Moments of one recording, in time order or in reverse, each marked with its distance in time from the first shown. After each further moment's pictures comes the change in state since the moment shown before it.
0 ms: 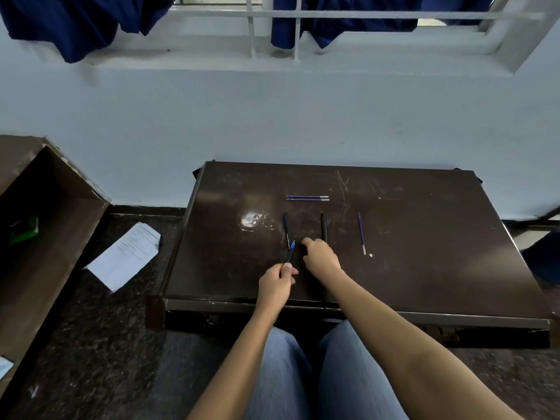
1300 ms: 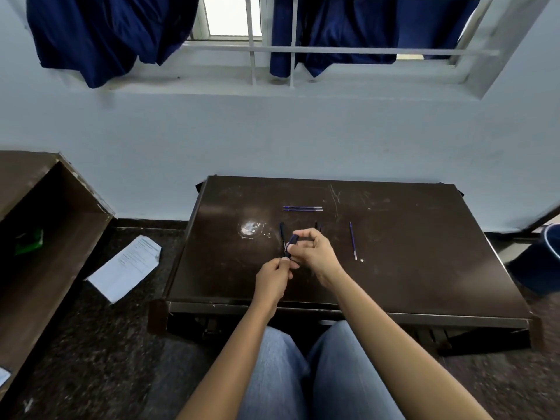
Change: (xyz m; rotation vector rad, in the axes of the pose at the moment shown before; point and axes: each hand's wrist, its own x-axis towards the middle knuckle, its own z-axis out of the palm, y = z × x) left_hand -0.034 0.035 -0.019 -0.214 -0.053 0.000; right_hand -0.064 -0.026 -0.052 1.284 0.017 0.047
